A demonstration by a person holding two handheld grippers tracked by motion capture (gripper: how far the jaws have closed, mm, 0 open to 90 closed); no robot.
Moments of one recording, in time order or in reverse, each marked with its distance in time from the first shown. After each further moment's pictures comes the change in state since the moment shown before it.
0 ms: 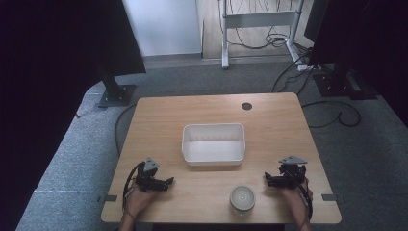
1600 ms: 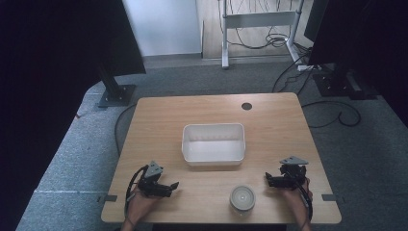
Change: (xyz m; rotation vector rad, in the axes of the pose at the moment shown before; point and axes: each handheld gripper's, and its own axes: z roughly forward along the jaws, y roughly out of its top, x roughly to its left) left arm -0.029 0.006 -0.022 -0.069 -0.098 0.065; right arm -0.001 -0.001 -0.001 -0.007 0.001 -0.002
